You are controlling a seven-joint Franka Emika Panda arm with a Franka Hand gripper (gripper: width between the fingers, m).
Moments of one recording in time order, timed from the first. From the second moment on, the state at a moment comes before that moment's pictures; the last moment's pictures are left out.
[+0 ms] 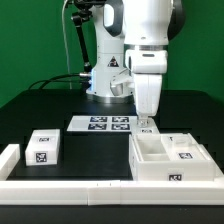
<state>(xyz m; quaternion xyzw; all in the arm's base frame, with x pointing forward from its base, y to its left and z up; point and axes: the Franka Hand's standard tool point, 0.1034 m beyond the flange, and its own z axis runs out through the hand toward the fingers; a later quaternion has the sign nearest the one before) 0.461 0.049 0.053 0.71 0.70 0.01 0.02</state>
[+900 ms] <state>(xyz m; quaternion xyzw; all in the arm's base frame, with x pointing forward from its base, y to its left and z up) 0.484 0.050 0.053 0.71 0.70 0.02 0.03</state>
